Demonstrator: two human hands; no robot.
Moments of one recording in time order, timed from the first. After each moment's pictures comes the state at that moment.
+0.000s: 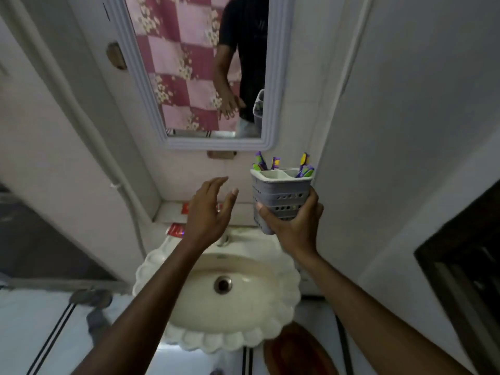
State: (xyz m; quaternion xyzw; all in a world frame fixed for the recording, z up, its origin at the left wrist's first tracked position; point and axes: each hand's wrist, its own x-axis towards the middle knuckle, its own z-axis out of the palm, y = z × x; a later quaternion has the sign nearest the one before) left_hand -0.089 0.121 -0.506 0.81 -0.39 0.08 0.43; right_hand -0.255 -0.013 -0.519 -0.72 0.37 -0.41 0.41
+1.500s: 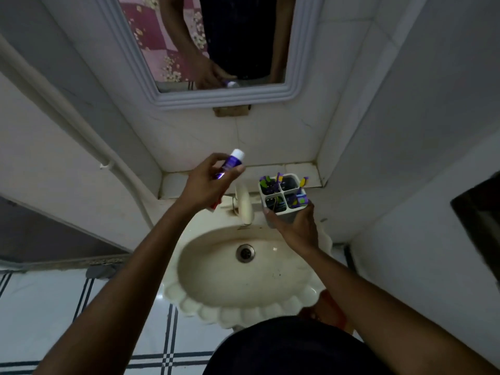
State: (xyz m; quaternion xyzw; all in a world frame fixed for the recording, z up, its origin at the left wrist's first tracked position) left_hand 0.018 0.140 -0.544 0.80 -0.34 -0.24 0.44; right_hand -0.198 0.018 -0.679 -0.69 0.52 -0.20 0.46
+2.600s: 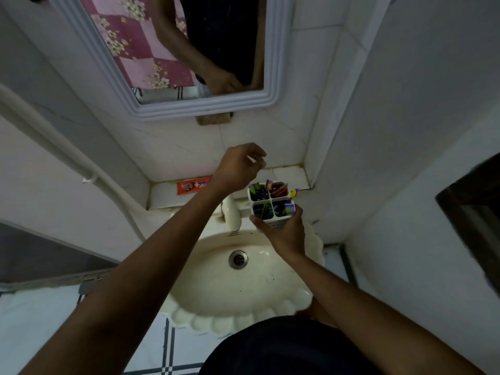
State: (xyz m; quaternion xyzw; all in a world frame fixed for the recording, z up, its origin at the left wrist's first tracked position) left_hand -0.001 0.024 -0.552 0.75 -0.52 -0.15 0.37; right_hand -0.201 0.026 -0.675 -0.63 0.53 -0.26 0.50
